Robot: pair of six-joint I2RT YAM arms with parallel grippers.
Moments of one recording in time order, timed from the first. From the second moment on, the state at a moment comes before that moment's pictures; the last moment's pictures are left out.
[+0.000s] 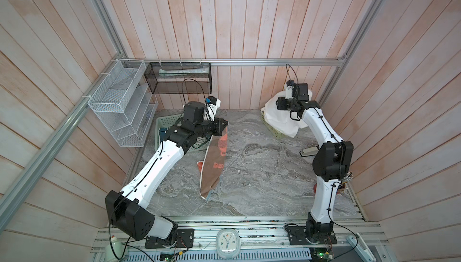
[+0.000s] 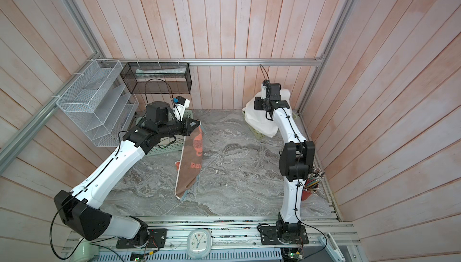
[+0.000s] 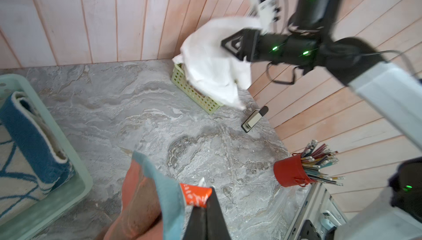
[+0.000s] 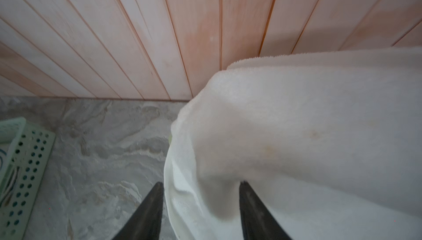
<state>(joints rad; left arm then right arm) -0.44 1.46 1.51 -0.50 0.42 -0.31 0.14 2.11 2.01 -0.57 -0.09 0.10</state>
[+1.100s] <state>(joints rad) -0.58 1.66 1.89 -0.64 1.04 -0.05 0.26 0.95 0.77 0.00 -0.68 0.12</state>
